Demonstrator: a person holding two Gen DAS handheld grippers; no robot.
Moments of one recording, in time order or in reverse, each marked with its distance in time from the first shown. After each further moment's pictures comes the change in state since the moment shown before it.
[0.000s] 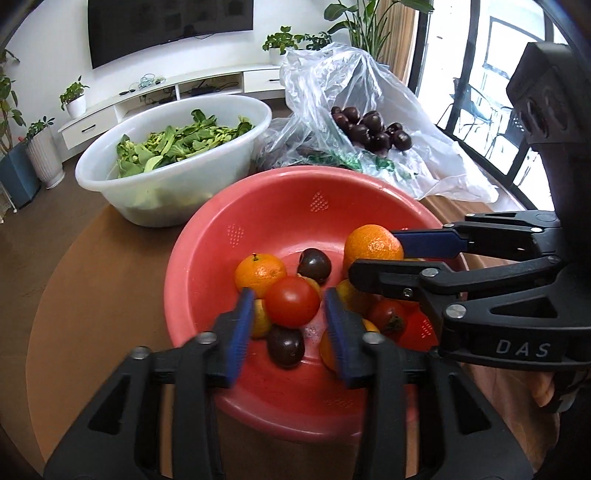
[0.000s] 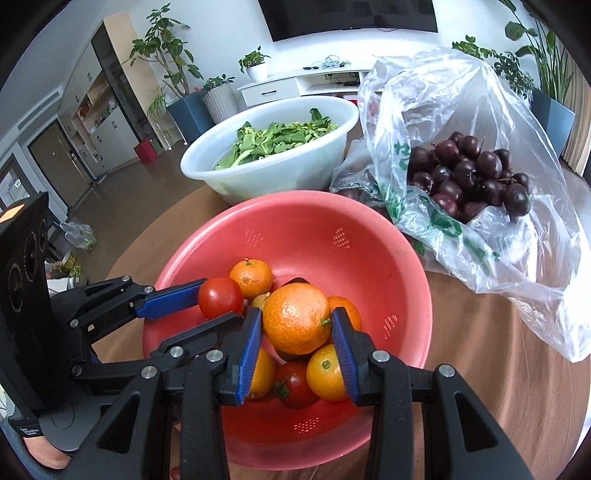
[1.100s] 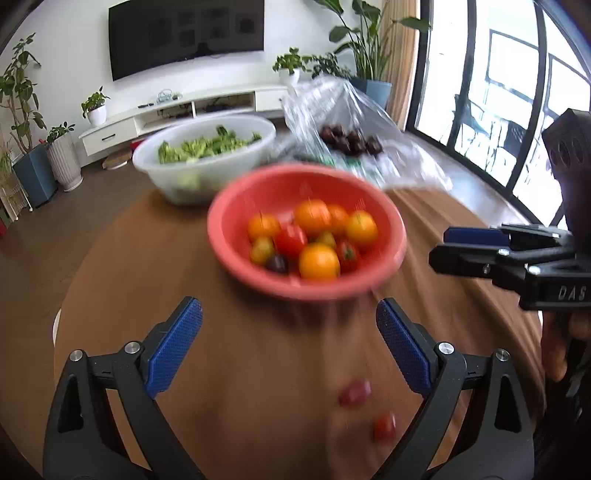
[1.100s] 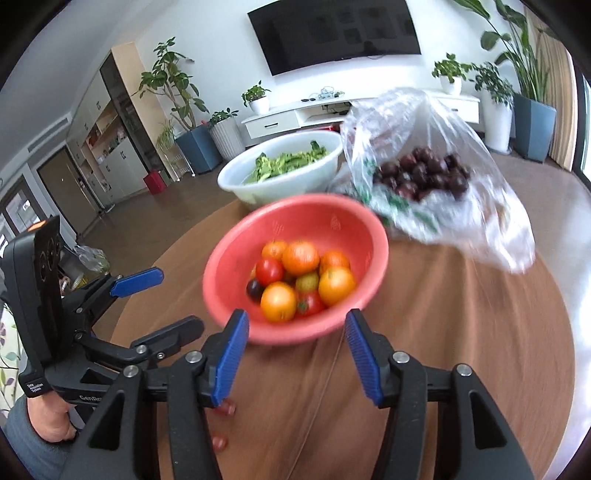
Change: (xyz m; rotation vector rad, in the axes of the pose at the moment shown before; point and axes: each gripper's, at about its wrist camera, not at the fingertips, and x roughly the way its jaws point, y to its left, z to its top) left arm -0.104 -0.025 -0.072 -0.021 -0.065 0.038; right arm -0.095 0.009 -0.080 0.068 -0.126 0.044
